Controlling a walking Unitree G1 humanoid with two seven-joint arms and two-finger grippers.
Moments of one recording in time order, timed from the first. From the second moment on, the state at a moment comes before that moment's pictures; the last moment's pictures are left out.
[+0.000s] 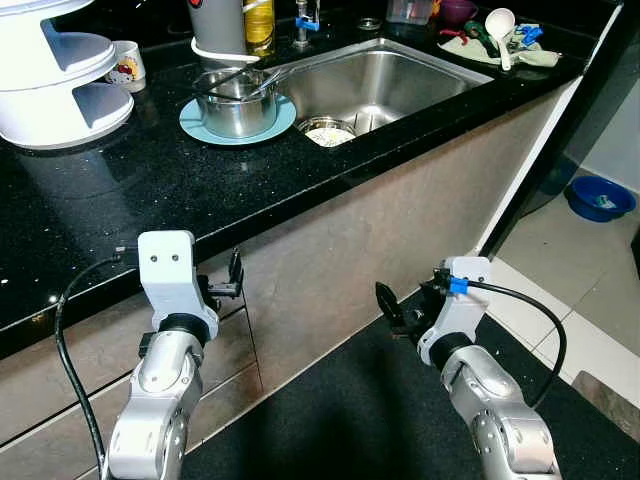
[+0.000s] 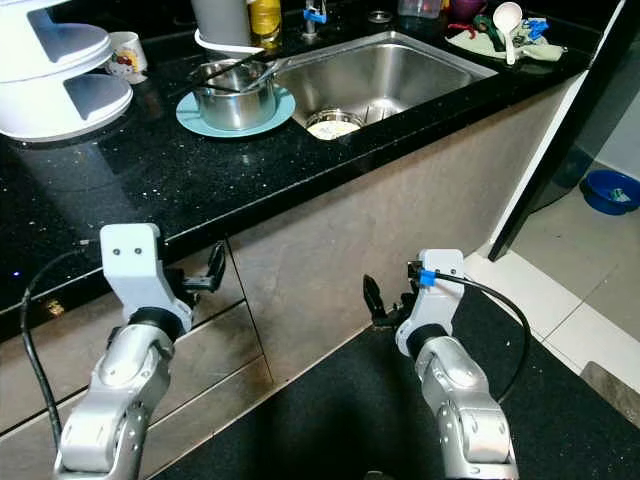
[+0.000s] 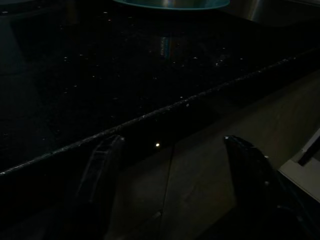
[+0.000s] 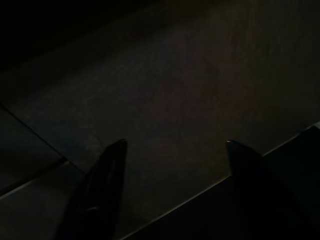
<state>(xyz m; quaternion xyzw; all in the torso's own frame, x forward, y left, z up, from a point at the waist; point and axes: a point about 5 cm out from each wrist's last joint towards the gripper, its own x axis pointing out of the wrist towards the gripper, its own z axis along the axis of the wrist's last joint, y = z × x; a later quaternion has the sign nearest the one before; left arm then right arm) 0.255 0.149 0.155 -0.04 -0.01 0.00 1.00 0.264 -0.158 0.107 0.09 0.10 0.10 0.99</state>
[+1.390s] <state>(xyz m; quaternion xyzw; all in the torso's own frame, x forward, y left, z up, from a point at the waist) 0.276 0.128 0.217 0.04 -0.16 -0.03 0.99 0.313 -0.138 0.181 0.17 -0.06 0.17 0.97</state>
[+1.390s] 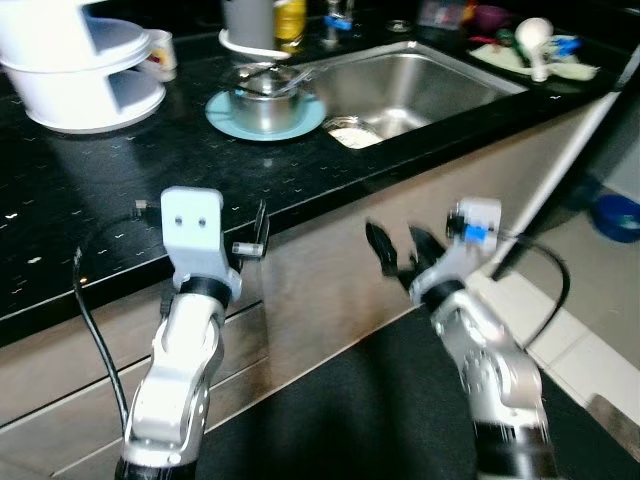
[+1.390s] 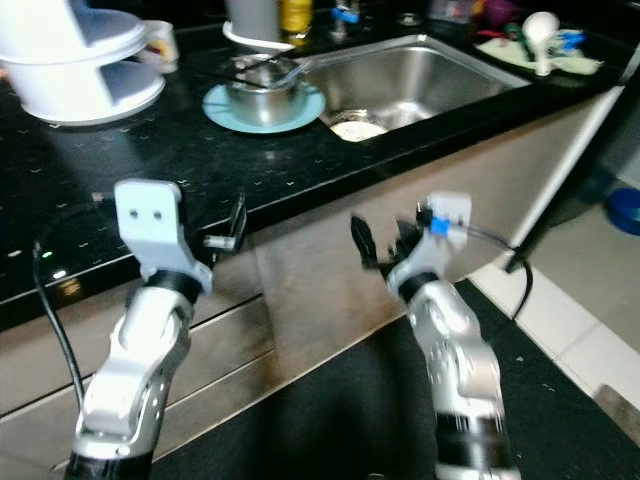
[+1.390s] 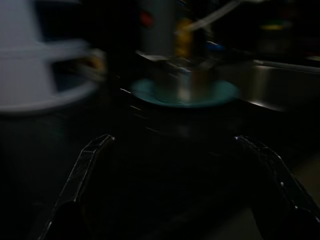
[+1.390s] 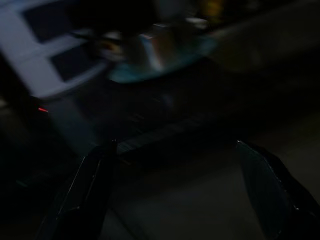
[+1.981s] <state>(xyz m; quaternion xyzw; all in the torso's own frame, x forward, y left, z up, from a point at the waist) 0.286 0.150 0.232 0.03 -0.18 0.02 0.98 0.324 -0.131 0.213 0.21 -0.12 0.20 0.95</state>
